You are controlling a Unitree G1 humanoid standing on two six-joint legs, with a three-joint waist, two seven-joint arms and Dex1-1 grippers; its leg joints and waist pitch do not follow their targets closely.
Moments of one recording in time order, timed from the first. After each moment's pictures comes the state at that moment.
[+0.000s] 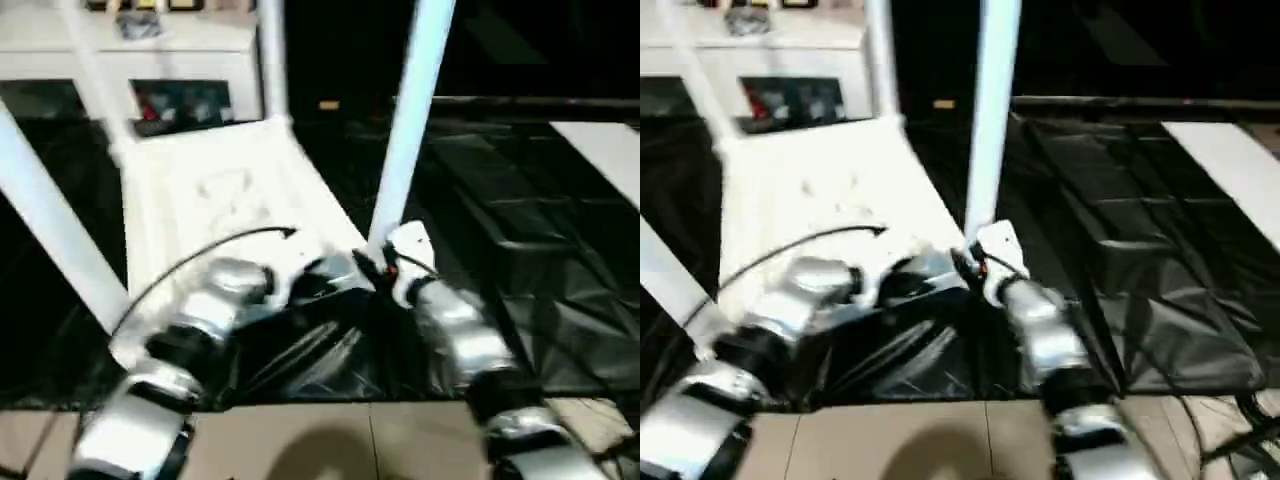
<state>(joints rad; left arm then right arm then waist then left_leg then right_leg) -0.67 0.17 -0.25 0.78 0.11 0.14 -0.84 -0.53 -0.02 0.05 0.75 -0.02 -0.01 0.26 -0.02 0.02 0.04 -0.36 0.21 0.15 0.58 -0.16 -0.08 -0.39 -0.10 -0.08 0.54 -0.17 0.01</state>
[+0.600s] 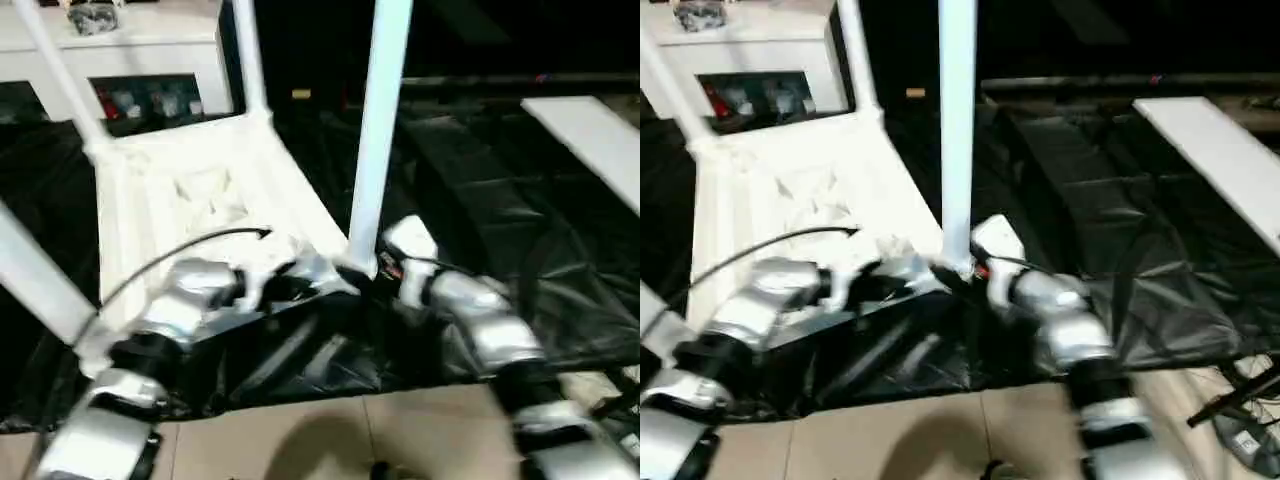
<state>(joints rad) -0.62 0.38 -0.22 0.72 0.00 0.01 -1.20 -0.52 -0.30 0.16 0.63 0.08 -0.04 0.98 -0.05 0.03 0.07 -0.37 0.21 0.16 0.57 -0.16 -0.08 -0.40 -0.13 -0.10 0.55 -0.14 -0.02</state>
